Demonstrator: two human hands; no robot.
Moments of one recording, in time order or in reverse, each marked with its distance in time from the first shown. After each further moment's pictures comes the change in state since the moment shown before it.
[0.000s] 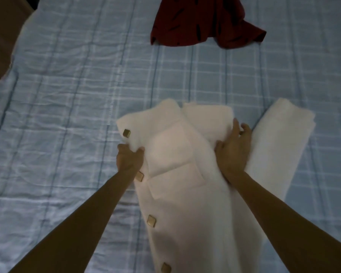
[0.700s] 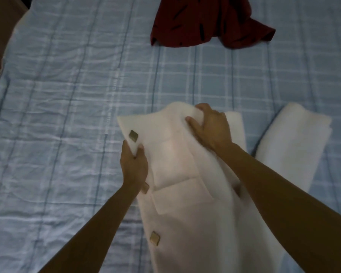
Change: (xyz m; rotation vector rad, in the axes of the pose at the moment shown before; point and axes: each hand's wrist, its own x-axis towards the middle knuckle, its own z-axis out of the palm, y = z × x) left_hand 0.007 0.008 0.015 -0.354 0.065 0.283; right_hand 0.069 -0.070 0.030 0.015 -0.145 -0.406
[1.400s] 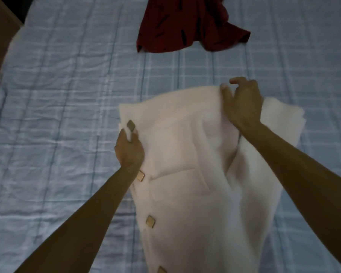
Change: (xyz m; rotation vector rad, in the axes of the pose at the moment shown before) left_hand -0.003 0.036 0.021 0.169 0.080 0.036; right_hand -0.004 0.033 -0.109 0.025 0.291 0.274
